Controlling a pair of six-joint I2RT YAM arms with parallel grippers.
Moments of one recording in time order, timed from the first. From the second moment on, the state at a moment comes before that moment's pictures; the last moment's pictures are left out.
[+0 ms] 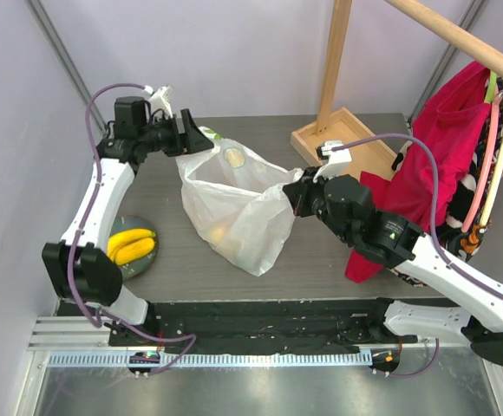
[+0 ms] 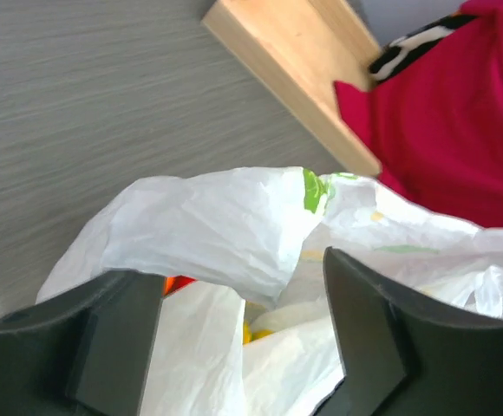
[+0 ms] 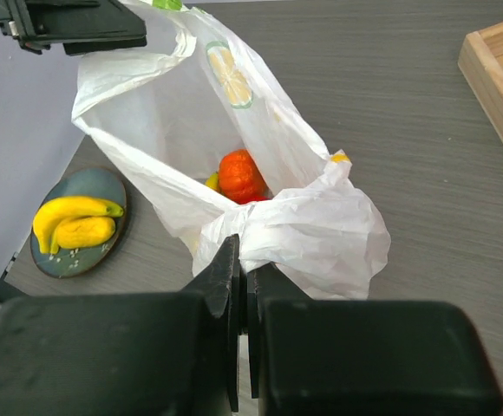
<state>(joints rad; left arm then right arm) -0.11 1.58 1.58 -0.50 0.68 -0.34 0.95 1.03 1.19 -0.43 0.46 0.47</state>
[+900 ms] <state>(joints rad) 0.25 1.15 1.02 -0.82 -0.20 -0.39 0.95 1.01 1.13 -0.36 0.43 0.41</state>
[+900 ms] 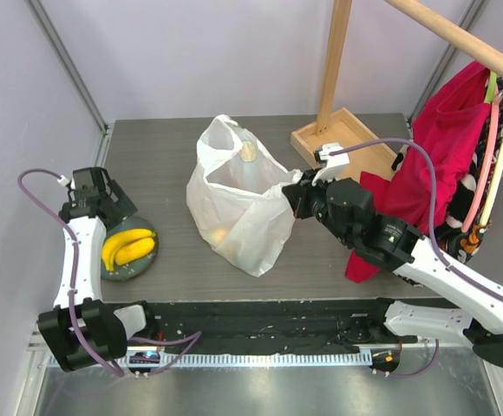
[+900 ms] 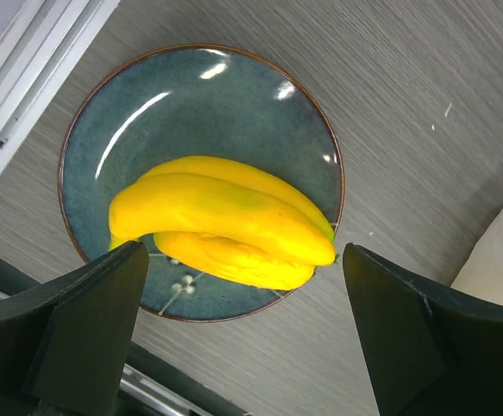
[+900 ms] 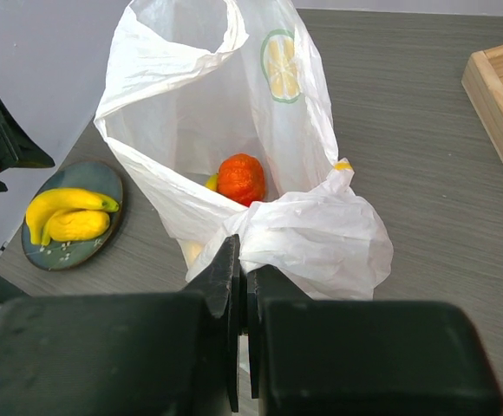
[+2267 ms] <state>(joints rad) 0.28 0.93 0.71 -0.60 -0.03 -0.64 0.95 0.99 1.13 -0.36 0.36 0.39</state>
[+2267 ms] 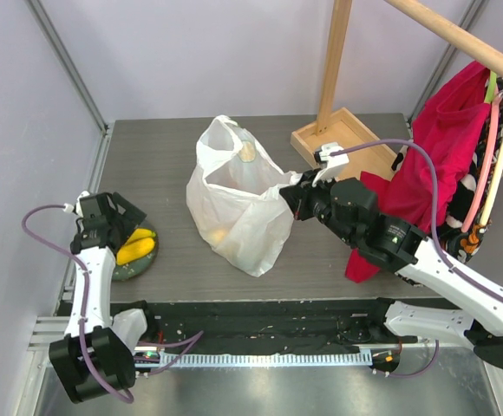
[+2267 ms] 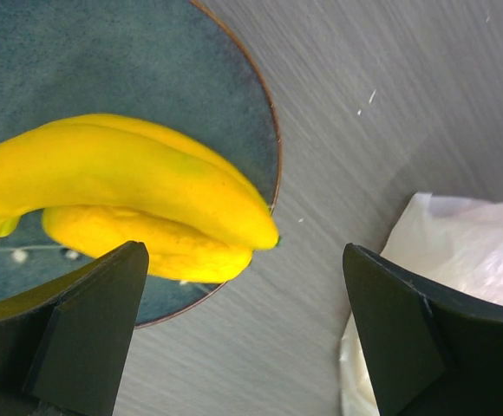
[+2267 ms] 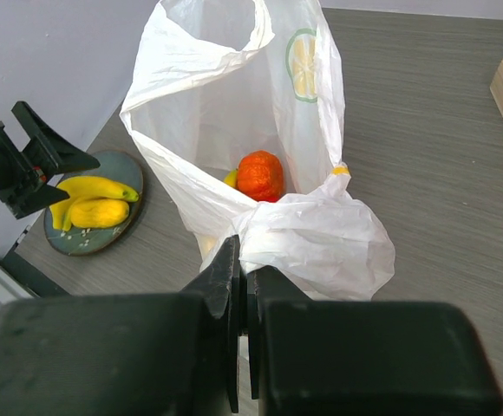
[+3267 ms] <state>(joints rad) 0.28 1.23 0.68 -0.35 -0.14 -0.76 0.94 1.02 1.14 -0.35 0.36 0.39</state>
